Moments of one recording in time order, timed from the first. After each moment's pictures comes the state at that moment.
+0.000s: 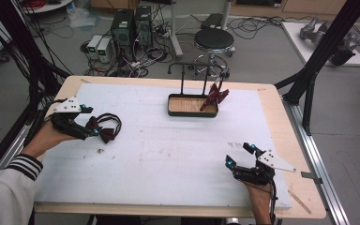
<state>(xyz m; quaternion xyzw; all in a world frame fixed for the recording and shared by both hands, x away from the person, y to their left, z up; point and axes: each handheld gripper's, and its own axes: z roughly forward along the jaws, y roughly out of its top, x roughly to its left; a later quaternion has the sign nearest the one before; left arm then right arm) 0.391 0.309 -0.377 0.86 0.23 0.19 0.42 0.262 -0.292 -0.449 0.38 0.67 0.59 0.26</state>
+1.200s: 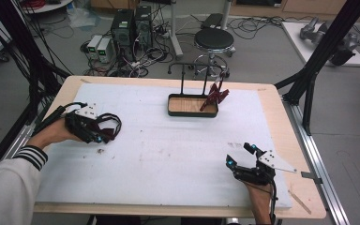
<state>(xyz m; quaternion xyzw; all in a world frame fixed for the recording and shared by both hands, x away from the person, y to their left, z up) 0.421 0.293 -0.407 0.94 0.14 0.13 0.29 0.261 -0.293 -0.450 0.39 0.66 0.59 0.26</state>
